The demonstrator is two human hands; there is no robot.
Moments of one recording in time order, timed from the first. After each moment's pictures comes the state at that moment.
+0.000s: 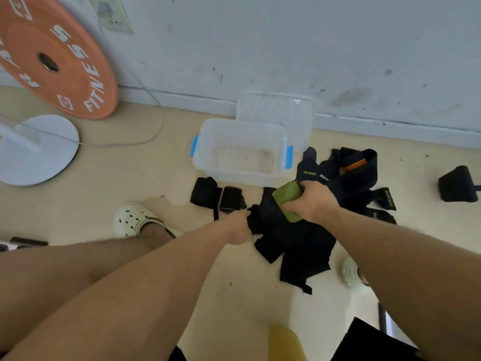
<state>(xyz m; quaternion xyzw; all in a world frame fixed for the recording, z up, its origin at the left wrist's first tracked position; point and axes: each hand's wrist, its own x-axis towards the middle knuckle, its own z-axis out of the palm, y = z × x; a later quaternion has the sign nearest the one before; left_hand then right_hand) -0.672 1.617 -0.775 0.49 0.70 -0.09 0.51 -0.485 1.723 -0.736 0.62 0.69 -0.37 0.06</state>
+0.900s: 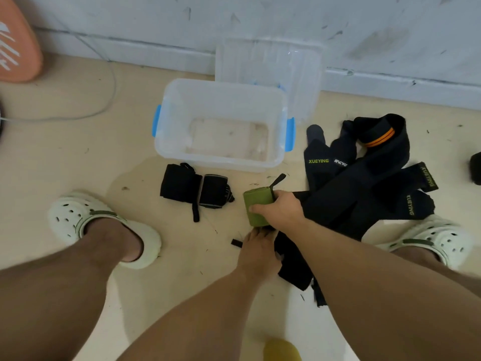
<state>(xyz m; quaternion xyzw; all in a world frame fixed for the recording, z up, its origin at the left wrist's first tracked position) -0.574 1.603 -0.914 0.56 0.71 0.04 0.42 -0.525 1.724 -0.870 0.66 0.53 -0.52 0.05</state>
